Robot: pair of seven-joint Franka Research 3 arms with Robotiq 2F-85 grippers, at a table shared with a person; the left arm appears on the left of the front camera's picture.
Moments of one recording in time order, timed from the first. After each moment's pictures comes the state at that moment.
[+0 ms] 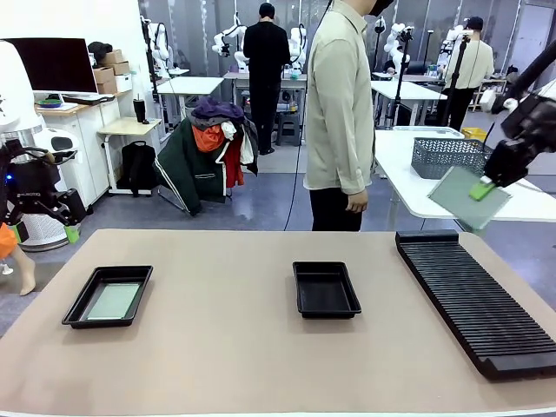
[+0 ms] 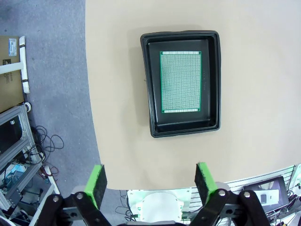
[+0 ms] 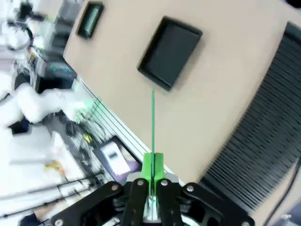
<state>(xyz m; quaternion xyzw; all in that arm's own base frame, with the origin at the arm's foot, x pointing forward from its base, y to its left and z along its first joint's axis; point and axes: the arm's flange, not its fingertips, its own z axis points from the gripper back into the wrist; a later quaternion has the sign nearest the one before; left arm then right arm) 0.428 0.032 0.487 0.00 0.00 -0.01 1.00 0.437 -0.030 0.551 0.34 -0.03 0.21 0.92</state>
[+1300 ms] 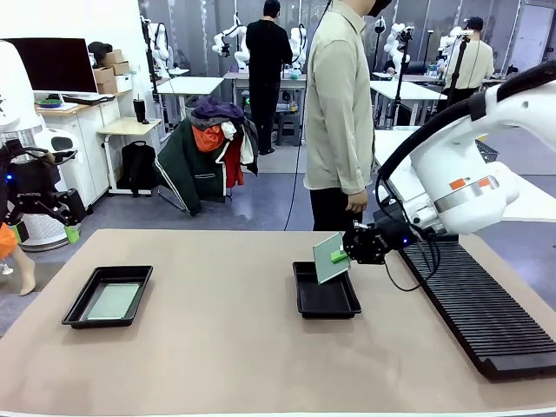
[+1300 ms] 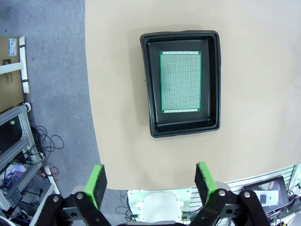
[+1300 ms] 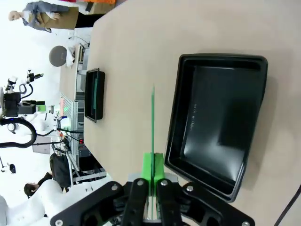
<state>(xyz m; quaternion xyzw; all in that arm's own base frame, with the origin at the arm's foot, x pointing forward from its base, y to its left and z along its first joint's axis) 0.428 0.032 0.487 0.00 0.00 -0.02 1.00 0.448 0.156 0.348 0.44 -0.09 0.02 0.89</state>
